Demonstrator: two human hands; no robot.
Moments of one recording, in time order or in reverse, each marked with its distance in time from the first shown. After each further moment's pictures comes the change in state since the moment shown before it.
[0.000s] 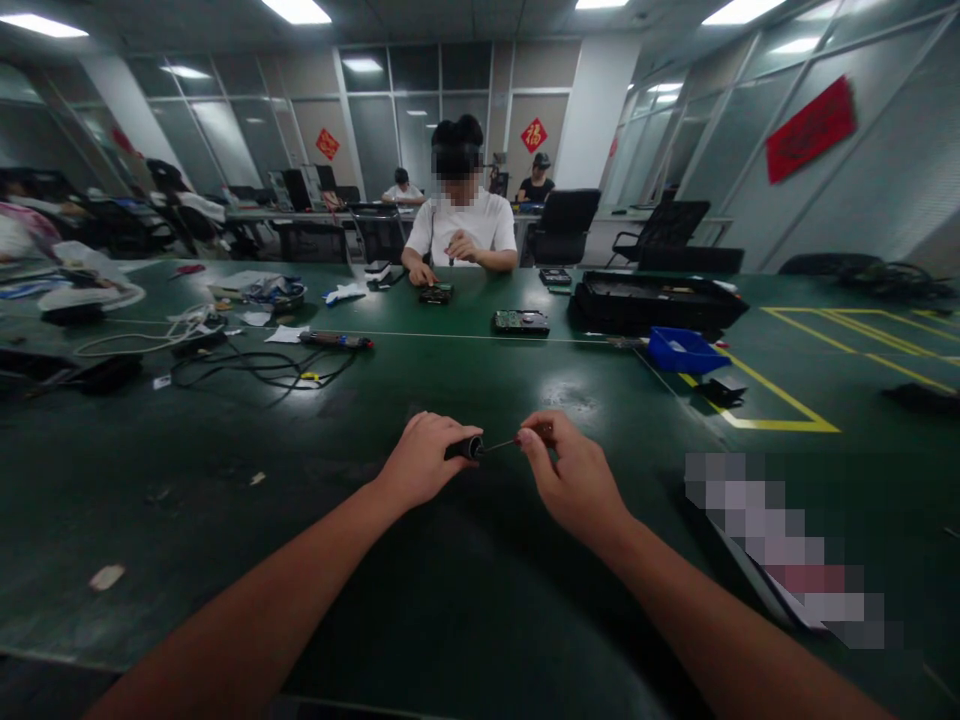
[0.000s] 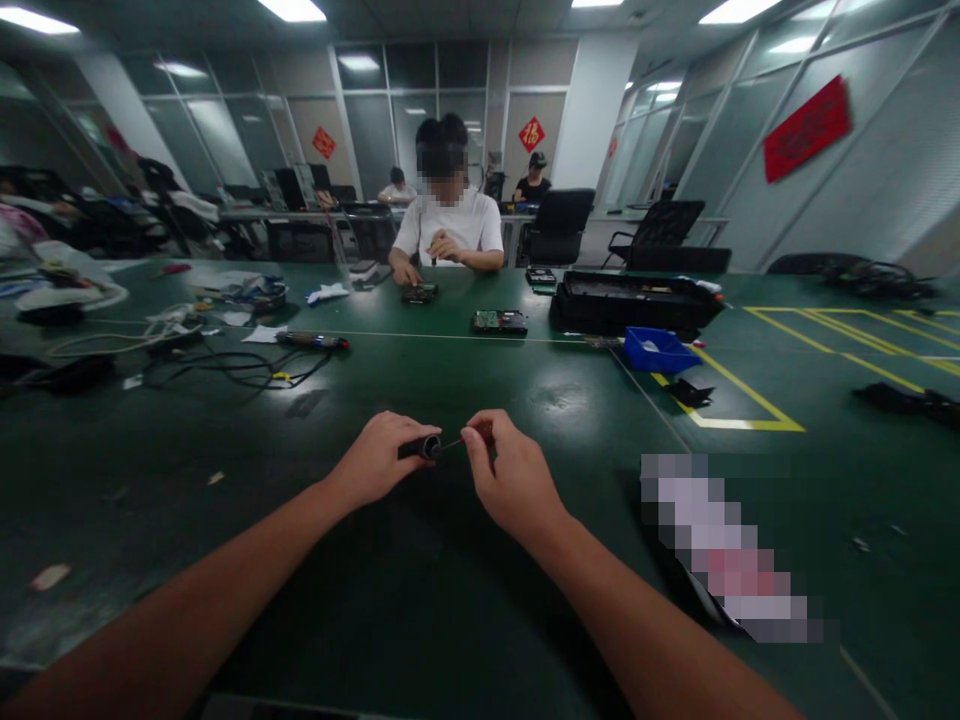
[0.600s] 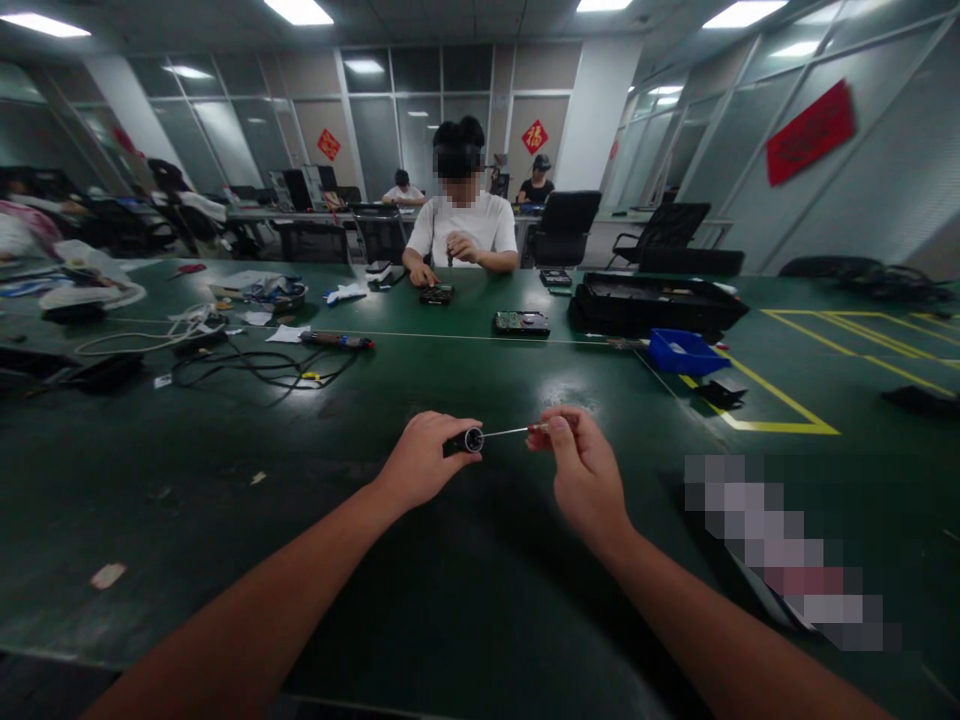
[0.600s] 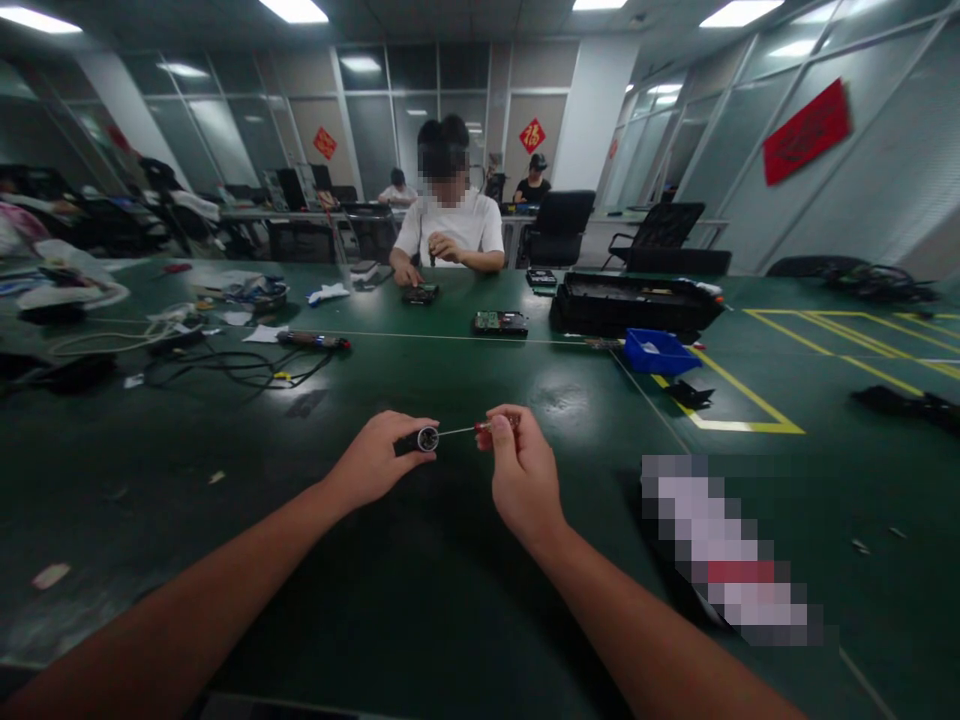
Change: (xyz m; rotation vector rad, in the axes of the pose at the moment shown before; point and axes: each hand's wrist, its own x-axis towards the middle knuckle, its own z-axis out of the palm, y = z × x) left_hand -0.002 0.002 -0.001 -0.125 0.110 -0.014; right_hand -0.003 0.006 0.011 0.490 0.225 0.214
